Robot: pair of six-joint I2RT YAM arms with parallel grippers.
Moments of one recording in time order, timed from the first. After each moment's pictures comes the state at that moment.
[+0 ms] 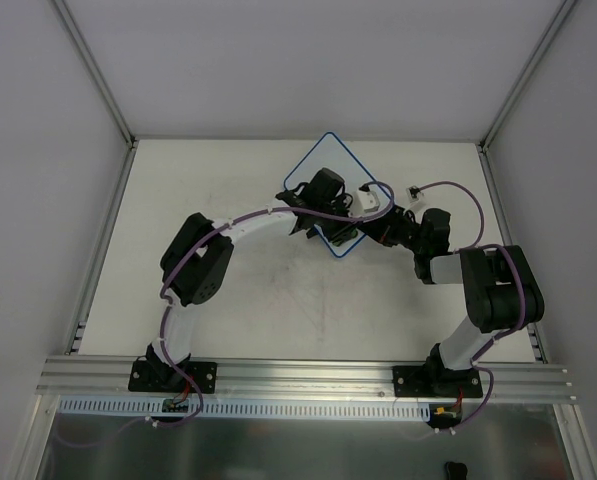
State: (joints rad) left arm -0.79 2.08 1.59 -0.28 0.35 0.39; right arm 0.13 1.66 0.53 0.87 -0.67 0.71
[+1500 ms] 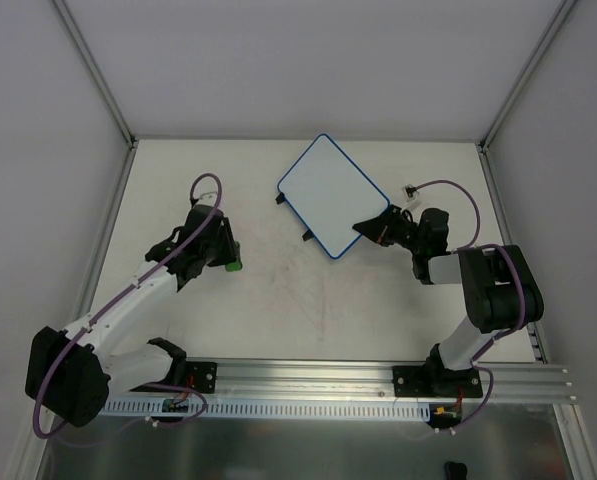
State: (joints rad) left arm -0.46 1.11 0.77 -0.43 -0.14 -0.54; right arm 0.14 1.66 0.53 0.91 -0.73 0.74
